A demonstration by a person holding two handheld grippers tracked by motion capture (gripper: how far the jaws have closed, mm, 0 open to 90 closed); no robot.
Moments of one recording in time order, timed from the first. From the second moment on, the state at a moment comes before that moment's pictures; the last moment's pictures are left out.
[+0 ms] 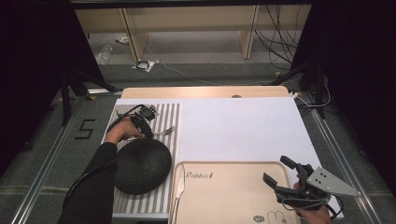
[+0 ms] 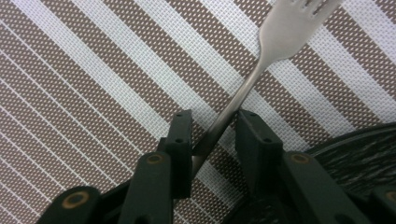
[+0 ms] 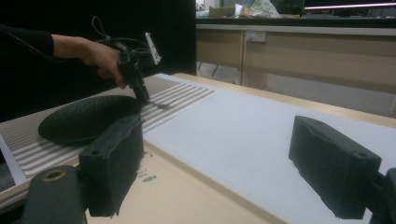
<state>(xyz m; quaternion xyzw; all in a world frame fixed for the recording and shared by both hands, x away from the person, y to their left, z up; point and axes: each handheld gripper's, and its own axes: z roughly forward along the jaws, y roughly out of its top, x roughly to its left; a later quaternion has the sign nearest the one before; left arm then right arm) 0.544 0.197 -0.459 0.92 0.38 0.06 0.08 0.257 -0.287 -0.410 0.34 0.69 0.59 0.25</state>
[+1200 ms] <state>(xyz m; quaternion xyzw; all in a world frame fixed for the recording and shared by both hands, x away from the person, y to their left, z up) 0.537 0.216 -0.436 0.90 0.39 0.16 0.10 0.256 -0.286 -0.409 0.33 0.69 0.59 0.26</state>
